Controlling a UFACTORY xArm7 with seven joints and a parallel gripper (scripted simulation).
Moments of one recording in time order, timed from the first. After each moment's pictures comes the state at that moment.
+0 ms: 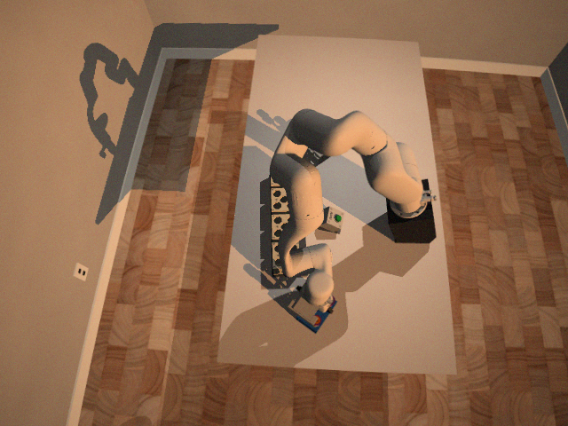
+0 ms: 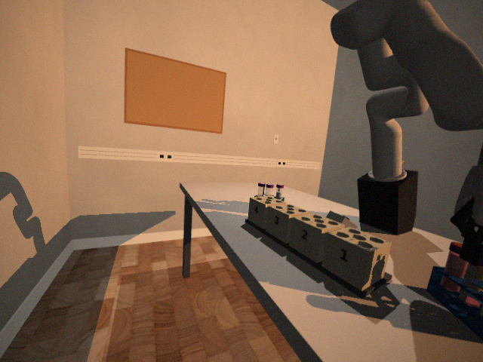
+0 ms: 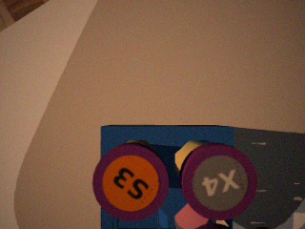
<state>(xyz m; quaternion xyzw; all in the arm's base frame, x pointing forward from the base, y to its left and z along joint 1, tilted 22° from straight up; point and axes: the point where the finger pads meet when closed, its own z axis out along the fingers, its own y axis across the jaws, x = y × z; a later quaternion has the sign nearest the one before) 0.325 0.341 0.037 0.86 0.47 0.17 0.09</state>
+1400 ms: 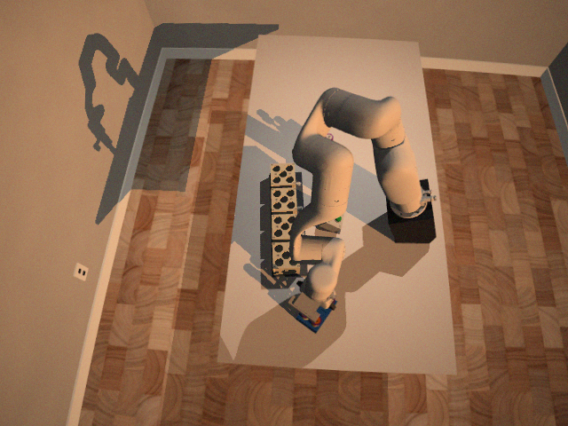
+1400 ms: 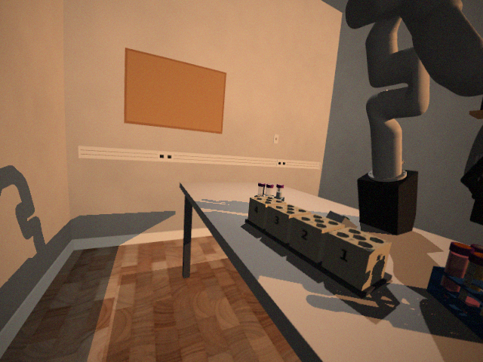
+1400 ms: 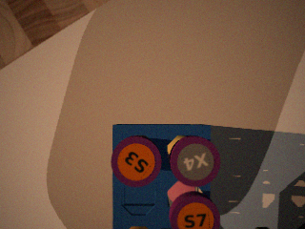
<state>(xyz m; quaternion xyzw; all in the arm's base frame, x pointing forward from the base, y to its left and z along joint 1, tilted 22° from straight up) 0.298 0.340 0.102 0.86 0.47 0.17 0.09</state>
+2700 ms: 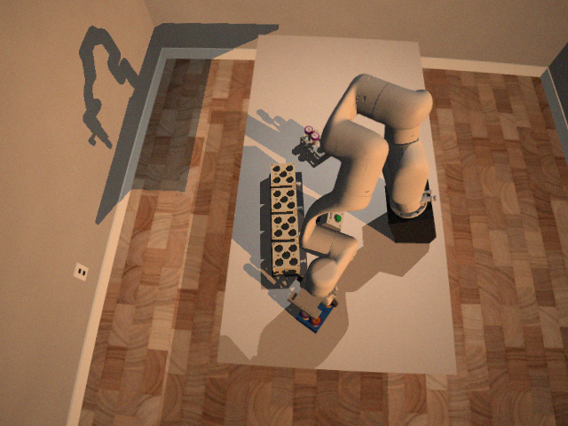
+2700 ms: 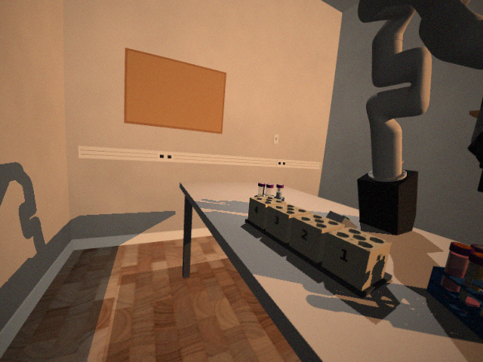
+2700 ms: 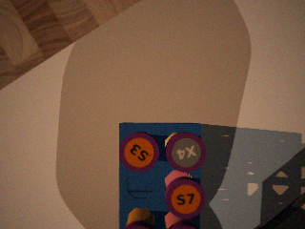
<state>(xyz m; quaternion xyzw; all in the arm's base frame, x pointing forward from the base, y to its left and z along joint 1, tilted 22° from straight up) 0.277 0.339 0.153 0.86 0.47 0.17 0.09</state>
